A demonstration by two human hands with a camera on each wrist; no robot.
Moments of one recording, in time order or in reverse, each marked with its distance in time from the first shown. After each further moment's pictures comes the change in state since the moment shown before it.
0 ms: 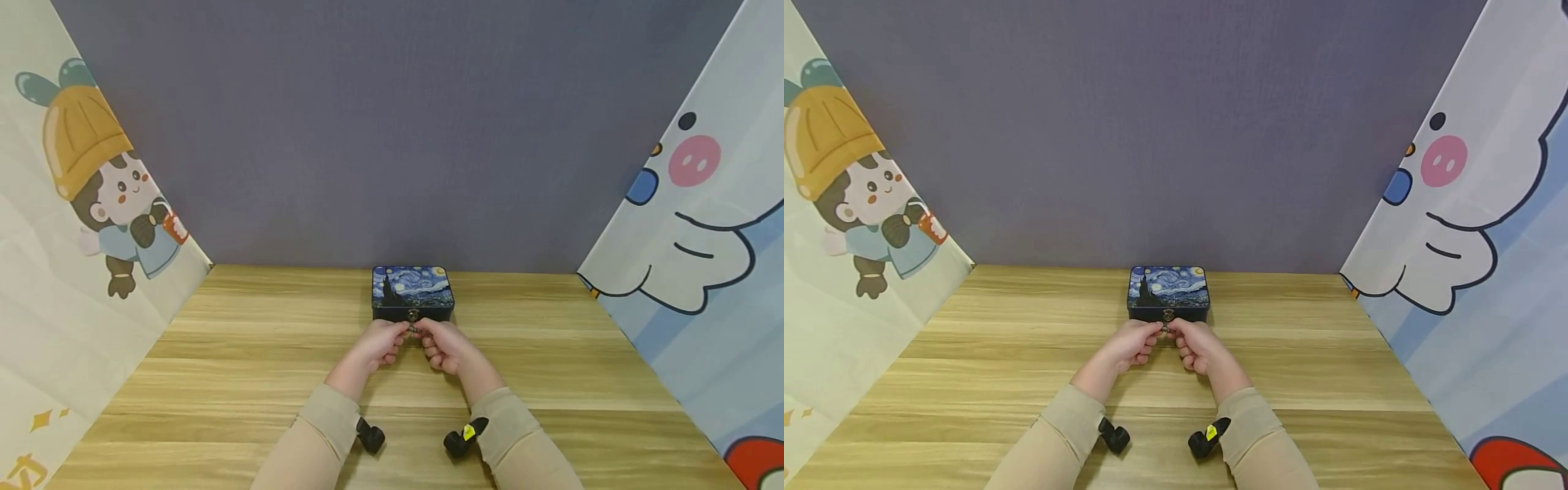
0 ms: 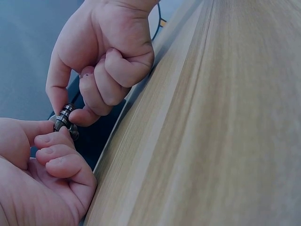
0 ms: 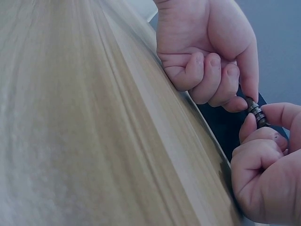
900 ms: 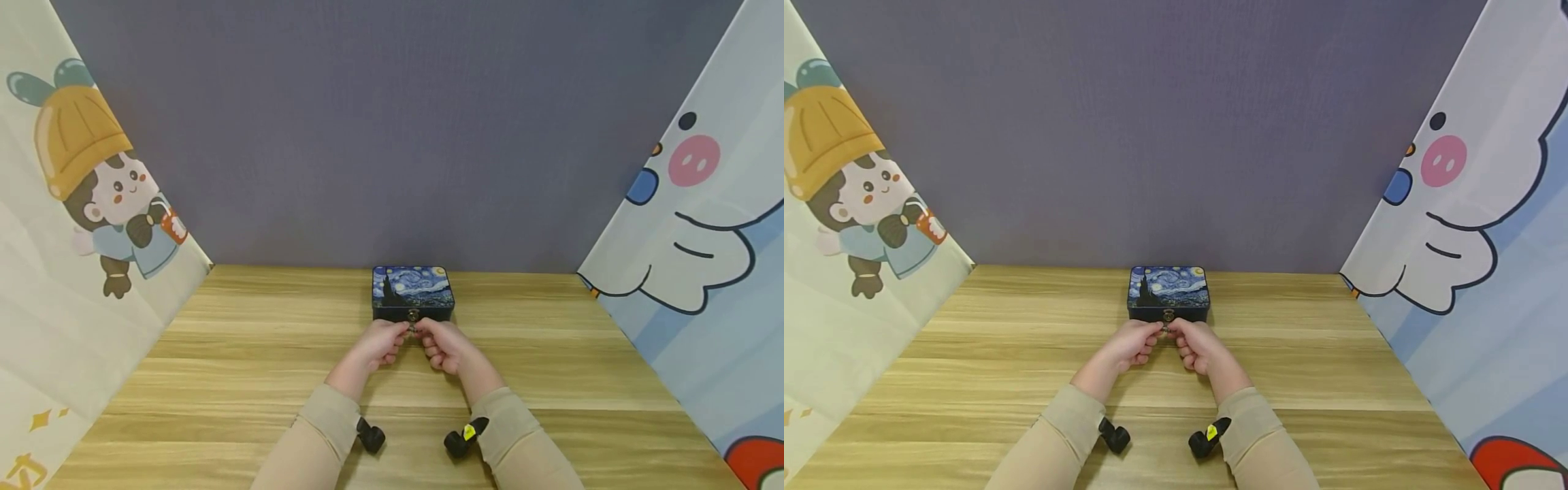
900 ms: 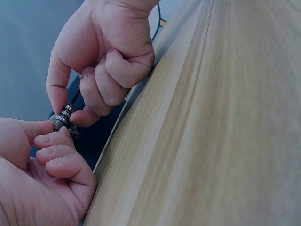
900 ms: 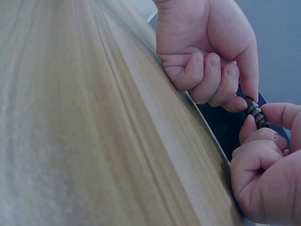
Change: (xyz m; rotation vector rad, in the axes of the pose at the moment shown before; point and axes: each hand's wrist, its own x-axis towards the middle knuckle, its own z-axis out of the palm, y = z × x) left_hand 0.004 -0.002 -0.002 0.008 -0.010 0.007; right_hand 0.004 0.001 -0.001 -0.003 0.014 -0.008
